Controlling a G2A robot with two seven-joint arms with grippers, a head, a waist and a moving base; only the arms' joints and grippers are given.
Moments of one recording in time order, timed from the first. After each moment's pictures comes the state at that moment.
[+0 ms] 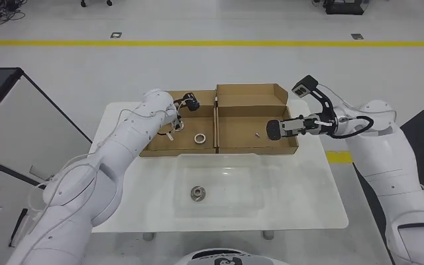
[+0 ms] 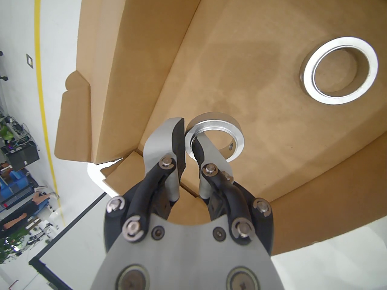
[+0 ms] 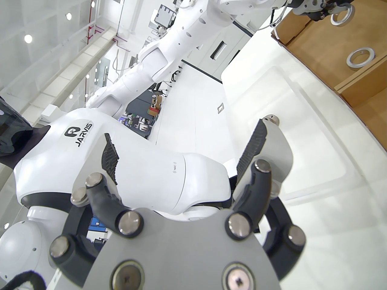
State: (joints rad) left arm 0.45 -1.39 -0.42 -0.59 1.11 -0.51 -0.82; right arm -1.00 -0.92 1.24 -1.39 0.68 -0.28 1.54
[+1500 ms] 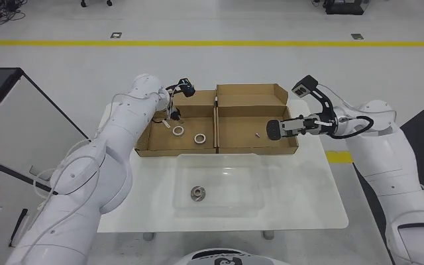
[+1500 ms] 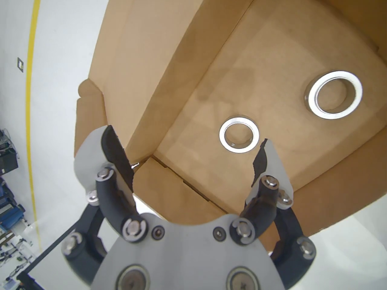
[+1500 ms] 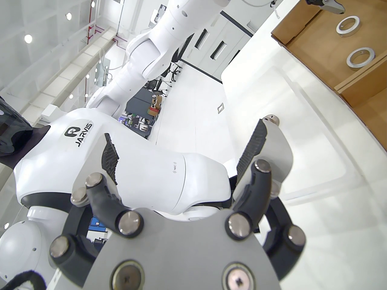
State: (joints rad) left arm 0.31 -1.48 -0.47 -0.30 1.09 -0.70 -0.62; right arm -1.00 -0.92 1.24 -1.39 0.68 -0.28 1.54
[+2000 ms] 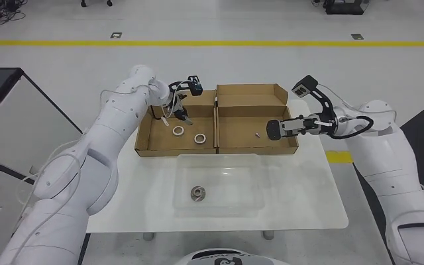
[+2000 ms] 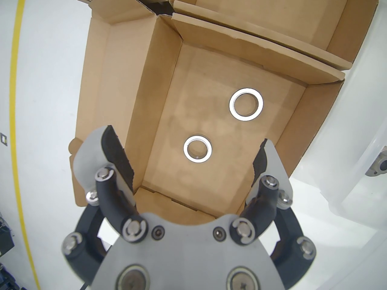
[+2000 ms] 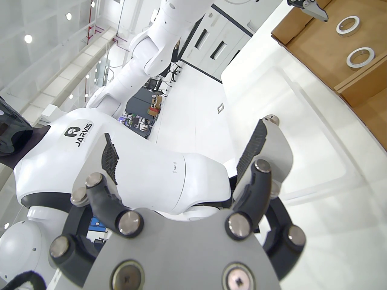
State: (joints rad) left arm 0.34 -1.38 -0.56 -0.52 1.00 -0.93 -0.69; right arm -1.00 -0.92 1.24 -1.39 0.68 -0.28 1.54
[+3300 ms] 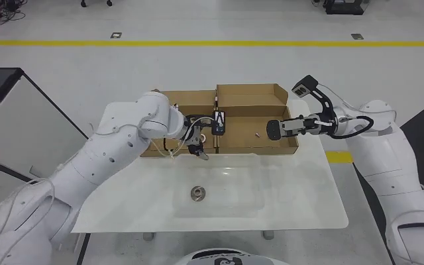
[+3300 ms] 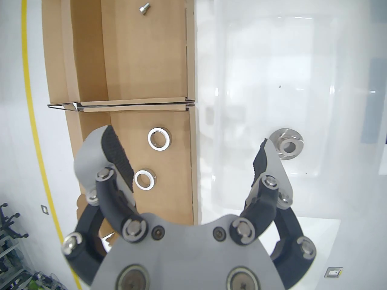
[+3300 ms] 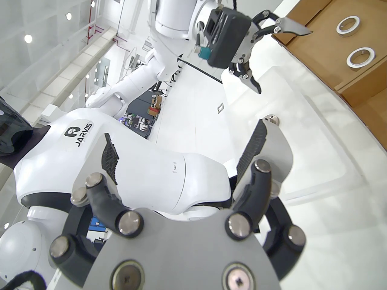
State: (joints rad) left arm 0.61 -1.01 -0.55 -1.58 0.70 -0.81 -1.01; right arm -1.00 -0.92 1.24 -1.39 0.68 -0.28 1.54
